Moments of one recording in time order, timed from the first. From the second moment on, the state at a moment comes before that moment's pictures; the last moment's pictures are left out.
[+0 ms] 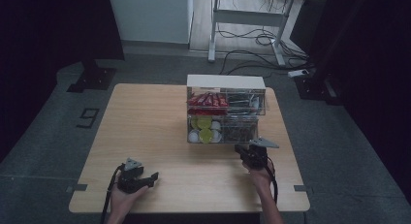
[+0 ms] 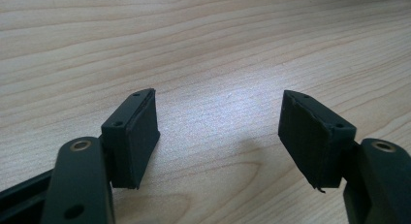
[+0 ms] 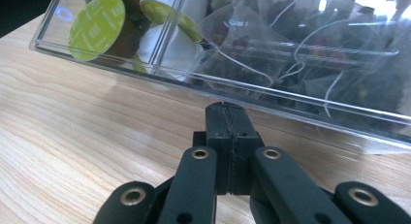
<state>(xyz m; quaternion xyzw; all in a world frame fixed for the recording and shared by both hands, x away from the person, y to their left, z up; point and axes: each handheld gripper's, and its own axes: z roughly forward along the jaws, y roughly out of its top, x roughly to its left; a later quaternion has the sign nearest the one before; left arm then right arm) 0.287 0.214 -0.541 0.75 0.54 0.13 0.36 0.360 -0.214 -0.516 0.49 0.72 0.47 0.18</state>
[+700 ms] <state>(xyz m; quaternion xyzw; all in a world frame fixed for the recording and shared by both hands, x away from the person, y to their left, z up) 0.288 0.214 -0.541 0.75 0.54 0.14 0.36 0.356 -0.230 -0.505 0.50 0.69 0.50 0.19</state>
